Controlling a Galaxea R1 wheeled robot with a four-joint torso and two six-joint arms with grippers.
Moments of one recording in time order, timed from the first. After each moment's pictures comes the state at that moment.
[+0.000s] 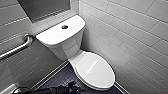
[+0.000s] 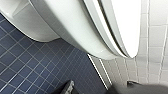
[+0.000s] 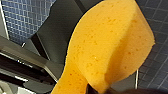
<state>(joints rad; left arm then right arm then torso) 0.61 2.56 -1.69 -0.42 0.21 0.07 -1.53 2.36 -1.71 -0.03 0.32 0.25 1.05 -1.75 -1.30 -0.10</state>
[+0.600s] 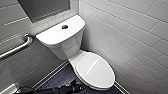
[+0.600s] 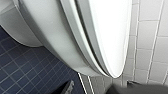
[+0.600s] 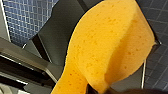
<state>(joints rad) 0.61 2.61 -1.65 -0.58 0.04 0.06 -1.52 2.38 -1.73 -0.03 0.32 0.25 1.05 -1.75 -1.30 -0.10</state>
